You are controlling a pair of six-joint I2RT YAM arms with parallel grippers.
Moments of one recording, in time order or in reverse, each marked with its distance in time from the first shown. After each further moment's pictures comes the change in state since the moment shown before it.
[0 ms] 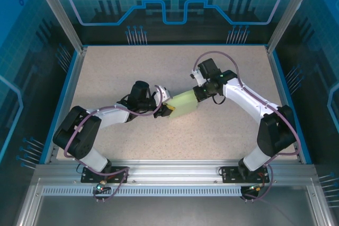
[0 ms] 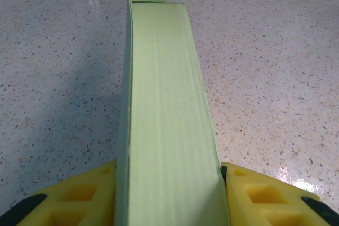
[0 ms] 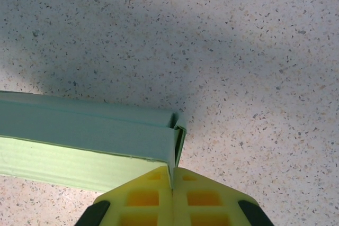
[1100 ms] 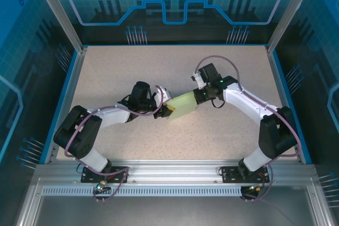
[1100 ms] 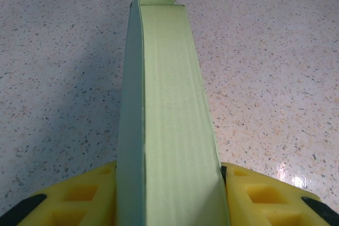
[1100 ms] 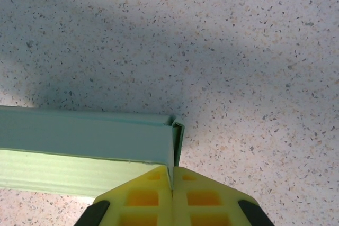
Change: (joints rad) left arm -0.007 0.008 0.002 -0.021 -0.026 -0.006; right arm 0.004 -0.030 -0.120 0.136 0.011 0.060
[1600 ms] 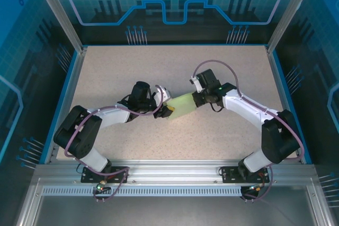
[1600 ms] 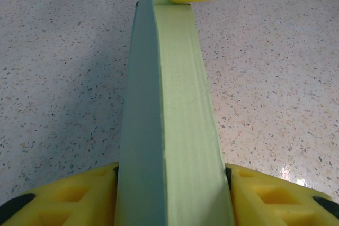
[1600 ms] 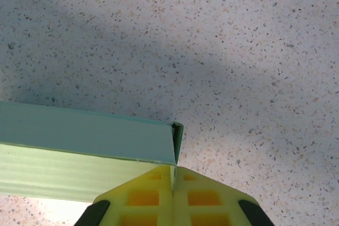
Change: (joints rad) left arm -0.001 0.000 0.000 0.002 -0.017 -0.021; right arm 0.051 -0.055 -0.115 0.145 0.106 -0.033
